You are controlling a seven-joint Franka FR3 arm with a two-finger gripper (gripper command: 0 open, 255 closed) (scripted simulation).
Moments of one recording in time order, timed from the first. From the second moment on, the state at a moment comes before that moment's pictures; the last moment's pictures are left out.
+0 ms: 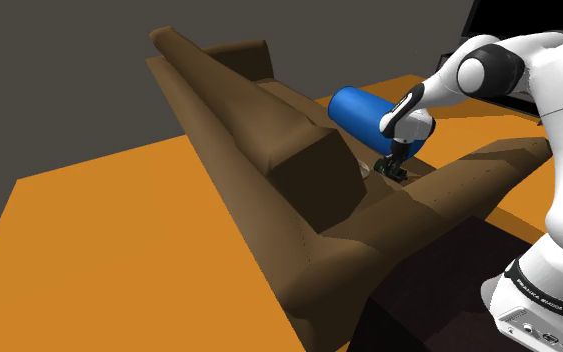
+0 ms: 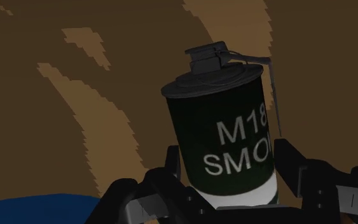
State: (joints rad) arm -0.39 0.80 -0.20 -1.81 0.36 2.57 -0.67
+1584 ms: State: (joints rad) arm -0.35 0.60 -0.26 -1.87 0.30 2.42 -0.63
